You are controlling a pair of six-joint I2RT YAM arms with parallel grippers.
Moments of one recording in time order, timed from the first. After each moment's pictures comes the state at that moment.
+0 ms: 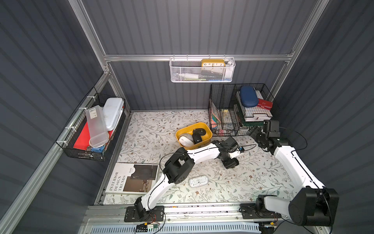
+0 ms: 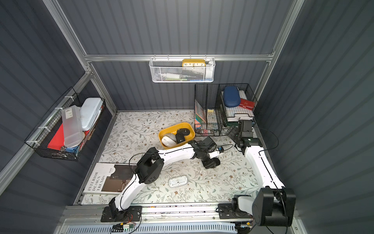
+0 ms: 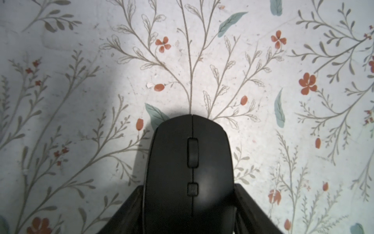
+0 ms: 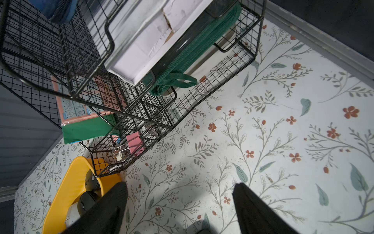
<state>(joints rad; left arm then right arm) -1.05 2.39 1.93 -0.62 0.27 0.25 -0.05 1.24 0.99 -0.50 0.04 0.69</state>
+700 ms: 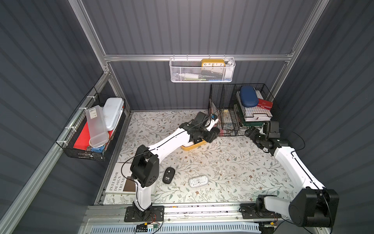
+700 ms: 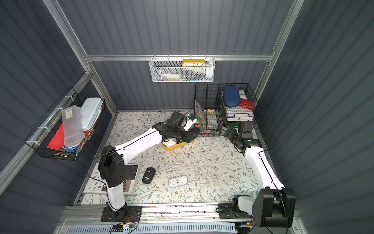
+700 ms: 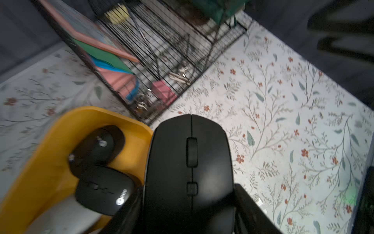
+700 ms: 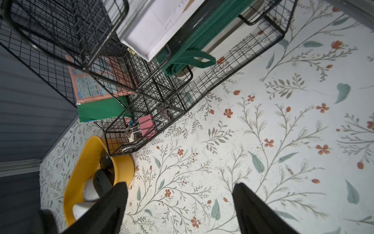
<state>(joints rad) -0.74 1.89 1.67 -0.51 0.20 0.02 -0.05 1.24 0.98 -0.50 -0.09 0.68</state>
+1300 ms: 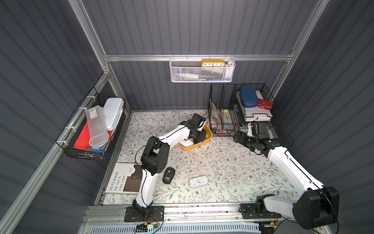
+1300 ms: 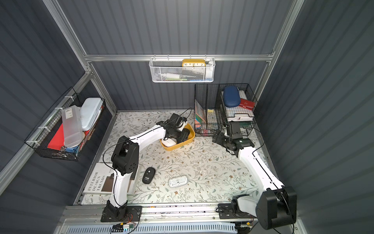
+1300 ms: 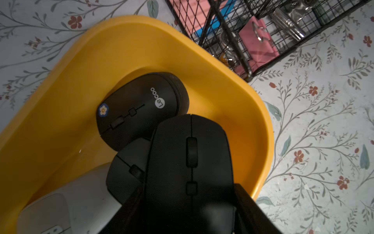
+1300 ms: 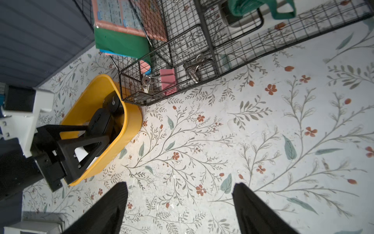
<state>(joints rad) -0.64 2.16 1.75 -0.59 0.12 -0.05 0.16 1.24 0.98 -0.58 -0.08 0.54</state>
